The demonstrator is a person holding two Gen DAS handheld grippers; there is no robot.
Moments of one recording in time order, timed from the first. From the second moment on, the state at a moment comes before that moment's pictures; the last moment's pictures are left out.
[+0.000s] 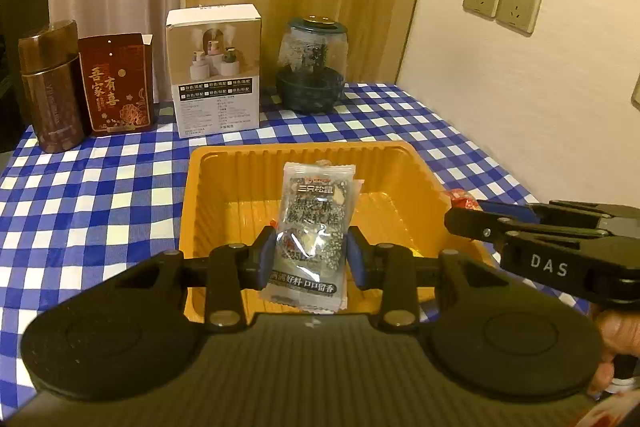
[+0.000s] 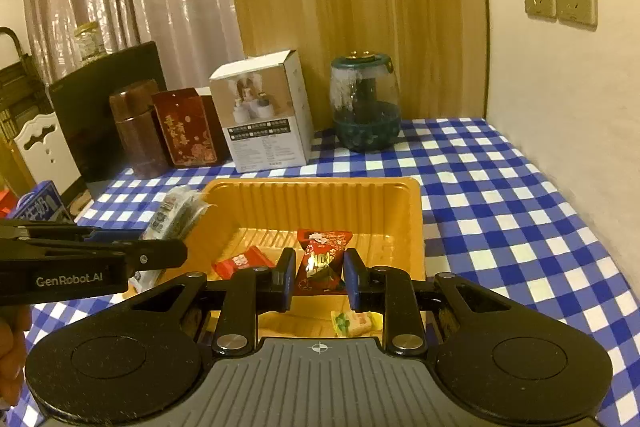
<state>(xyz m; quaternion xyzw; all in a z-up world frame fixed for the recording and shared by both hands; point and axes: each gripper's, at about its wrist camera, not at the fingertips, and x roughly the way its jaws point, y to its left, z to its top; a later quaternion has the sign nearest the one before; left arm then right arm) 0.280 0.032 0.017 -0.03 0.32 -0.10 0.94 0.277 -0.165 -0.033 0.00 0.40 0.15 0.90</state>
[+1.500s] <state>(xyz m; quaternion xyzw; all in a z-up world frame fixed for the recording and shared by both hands) 0.297 0.051 0.003 -0.04 0.33 -0.08 0.94 0.295 -0.164 -0.045 0.03 0.39 0.15 0.91</state>
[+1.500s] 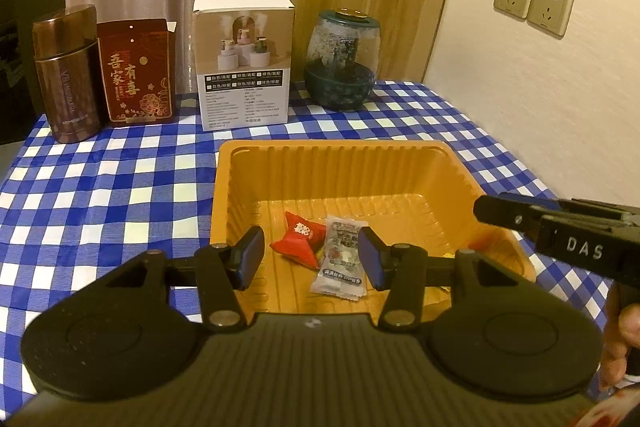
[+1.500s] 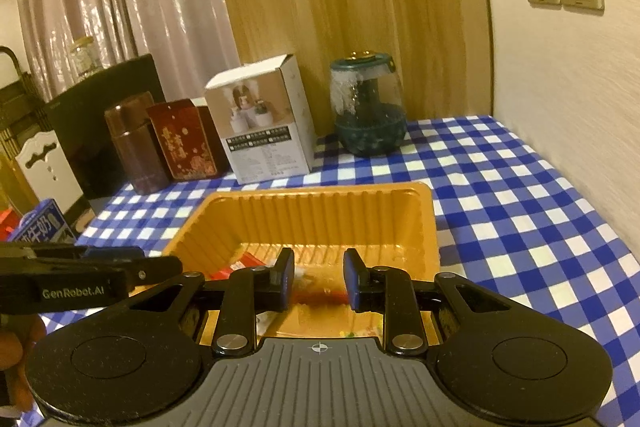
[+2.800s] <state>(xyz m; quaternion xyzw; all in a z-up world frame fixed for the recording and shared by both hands) 0.198 0.106 0.015 -0.06 0.32 -0.02 0.95 0.242 -0.195 -0.013 0.05 0.36 0.11 0.93</state>
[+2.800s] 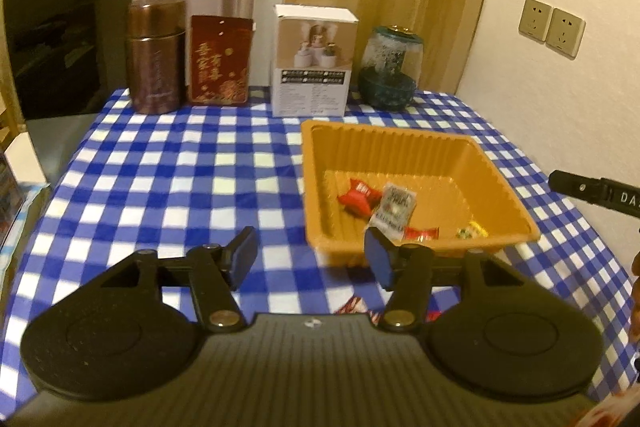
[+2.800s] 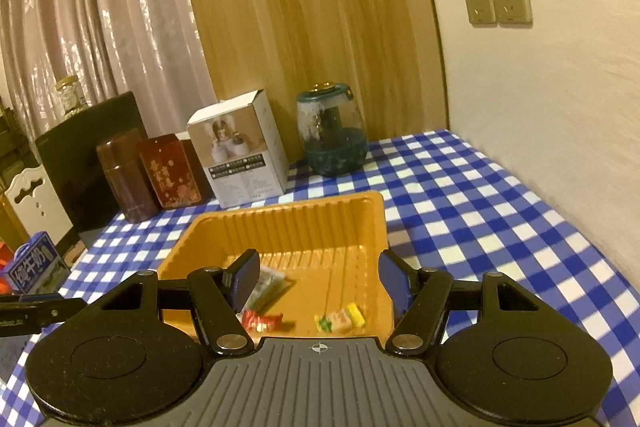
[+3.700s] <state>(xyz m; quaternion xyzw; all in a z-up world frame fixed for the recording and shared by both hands) 0.129 0.081 -0.051 0.01 0.38 -0.06 0.92 0.147 -0.205 -0.047 0.02 0.44 0.11 0.89</state>
